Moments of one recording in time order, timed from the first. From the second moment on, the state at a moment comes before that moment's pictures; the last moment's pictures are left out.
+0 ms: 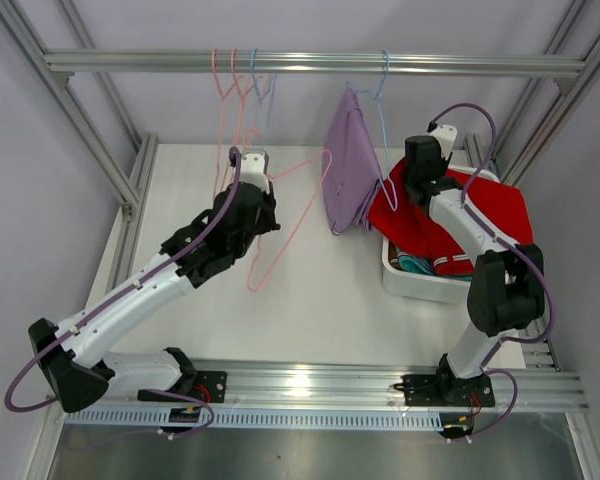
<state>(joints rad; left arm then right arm) -0.81 1.20 1.23 -0.41 -0.51 -0.36 0.25 1.71 1.38 -0.20 0.63 0.30</state>
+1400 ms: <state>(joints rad) -0.81 1.20 1.25 -0.41 -0.46 -0.36 0.13 1.45 1.34 -0.67 0.47 0.45</state>
